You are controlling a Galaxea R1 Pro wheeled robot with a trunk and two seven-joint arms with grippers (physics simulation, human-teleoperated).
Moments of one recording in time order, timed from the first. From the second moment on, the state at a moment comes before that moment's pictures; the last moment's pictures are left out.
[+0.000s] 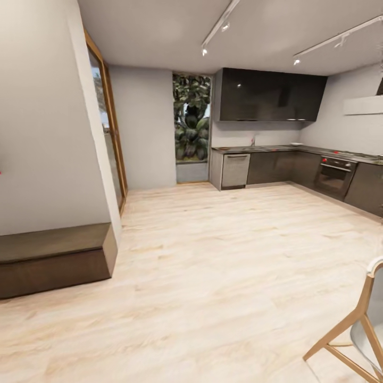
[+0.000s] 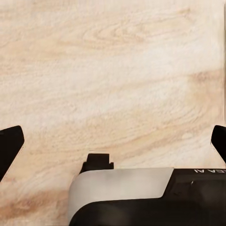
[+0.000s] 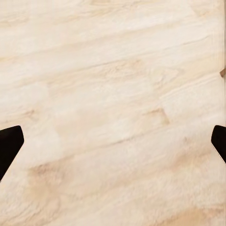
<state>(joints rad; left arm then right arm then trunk) 0.00 0.00 0.01 -0.42 0.02 -0.07 -0.01 0.00 0.04 0.01 -0.48 -0.01 -0.38 -0.09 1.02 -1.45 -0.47</state>
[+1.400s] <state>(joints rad) 0.00 0.00 0.01 -0.42 0.02 -0.07 -0.01 0.00 0.04 0.01 -0.48 -0.01 -0.38 -0.09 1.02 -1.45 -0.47</state>
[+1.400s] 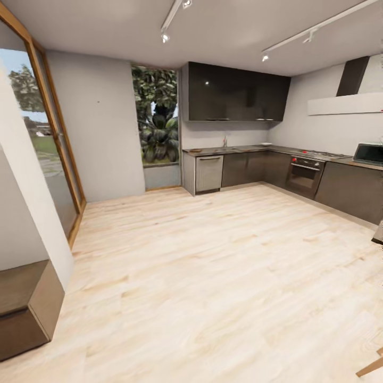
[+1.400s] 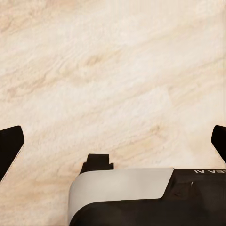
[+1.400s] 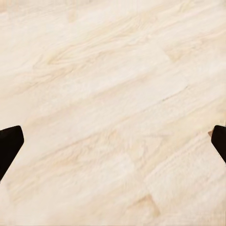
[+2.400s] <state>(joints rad) 0.00 0.00 0.01 -0.42 0.02 -0.07 -0.01 0.00 0.04 0.01 -0.48 -0.01 -0.38 -0.09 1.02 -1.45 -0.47</state>
